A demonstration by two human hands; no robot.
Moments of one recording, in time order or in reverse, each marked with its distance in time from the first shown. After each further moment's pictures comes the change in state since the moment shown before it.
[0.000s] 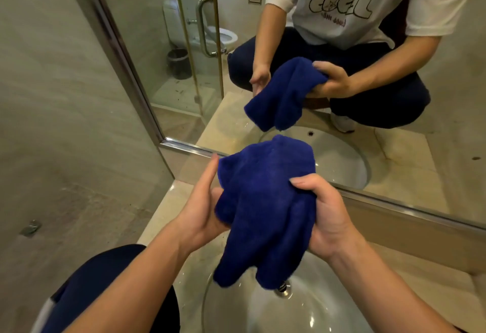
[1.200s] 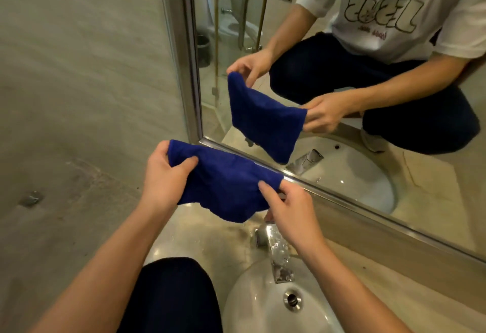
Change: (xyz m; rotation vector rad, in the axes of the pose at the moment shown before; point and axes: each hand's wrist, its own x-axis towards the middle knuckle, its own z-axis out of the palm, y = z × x) left_hand 0.003 0.083 -0.131 0.455 0.667 0.659; right_hand 0.115 0.080 0.023 -1.348 0.367 -0.371
